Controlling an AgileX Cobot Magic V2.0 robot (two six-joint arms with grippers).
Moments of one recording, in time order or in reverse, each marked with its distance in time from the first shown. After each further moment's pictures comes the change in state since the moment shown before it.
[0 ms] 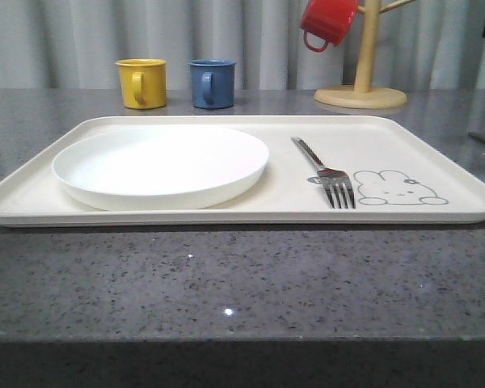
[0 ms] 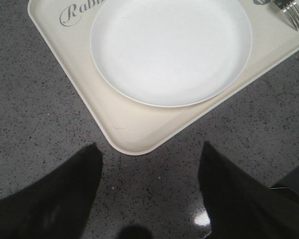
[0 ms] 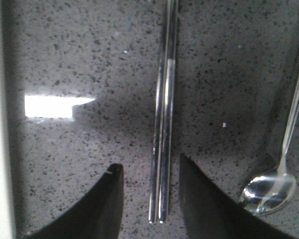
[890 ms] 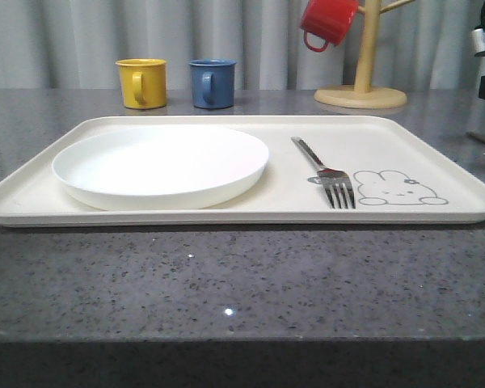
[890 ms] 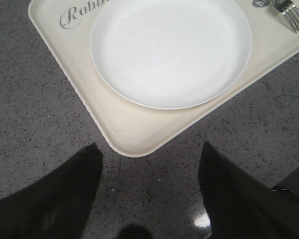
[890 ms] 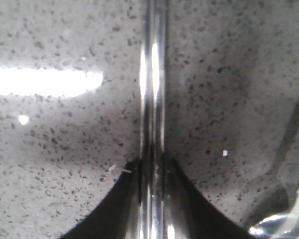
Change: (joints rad) left arm 0.000 0.000 0.000 0.000 -0.006 0.000; right arm -0.012 0.121 0.000 -0.025 -0.008 -0.011
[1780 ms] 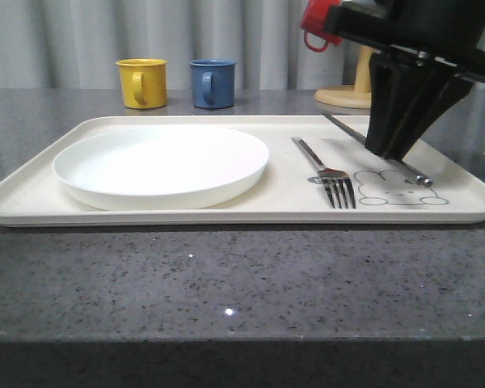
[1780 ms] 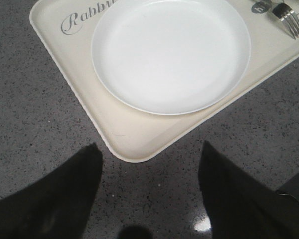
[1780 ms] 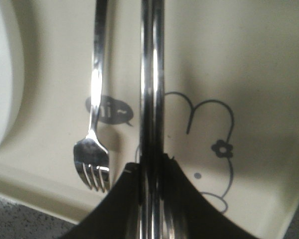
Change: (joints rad) left arm 0.000 0.000 0.000 0.000 -0.017 0.000; right arm 0.286 -0.057 -0.002 0.344 -0.007 0.126
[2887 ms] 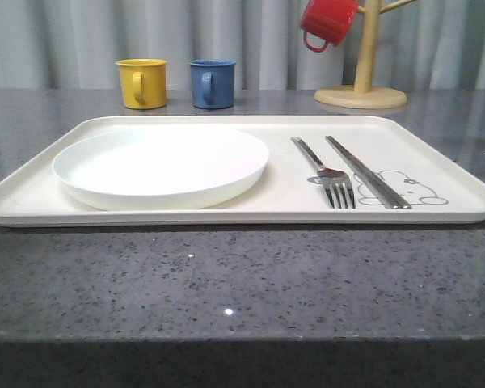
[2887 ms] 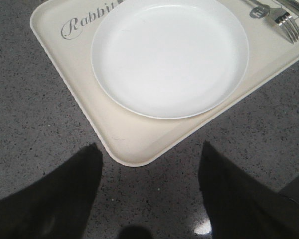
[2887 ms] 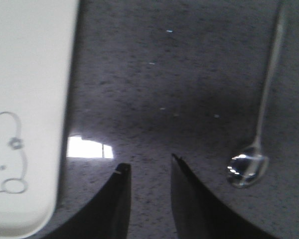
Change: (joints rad) left arm 0.000 0.000 0.000 0.000 -0.013 0.000; right arm -0.212 -0.238 0.000 -0.393 0.017 -0.040
